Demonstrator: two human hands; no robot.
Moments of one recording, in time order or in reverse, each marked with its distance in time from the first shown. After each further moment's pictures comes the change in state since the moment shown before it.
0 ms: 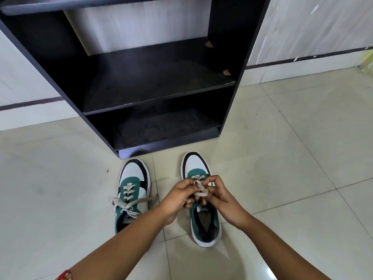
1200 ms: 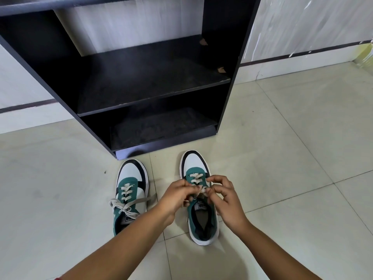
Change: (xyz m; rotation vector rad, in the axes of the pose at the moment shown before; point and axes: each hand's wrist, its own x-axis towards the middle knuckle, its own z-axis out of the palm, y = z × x) left_hand -0.005 0.008 0.009 0.102 0.227 -0.105; right_hand -0.007 0.007 0.008 -0.302 0.429 -0.101
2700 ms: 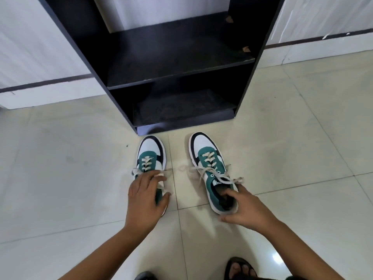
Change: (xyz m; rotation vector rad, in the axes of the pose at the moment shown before) left_hand -0.080 -0.076 -0.085 0.980 0.533 0.603; right_hand -0.049 0.011 -0.032 -0.686 -0.466 0.180
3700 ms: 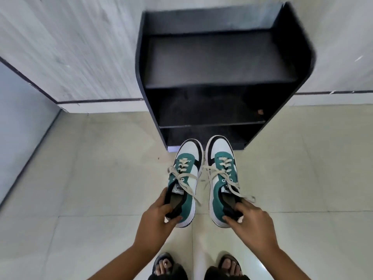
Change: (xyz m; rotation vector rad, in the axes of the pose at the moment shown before) left_hand -0.028 0.065 -0.165 -0.196 -0.145 -0.220; right_hand -0.084 -0.151 -0.102 -0.222 0.301 -0.077
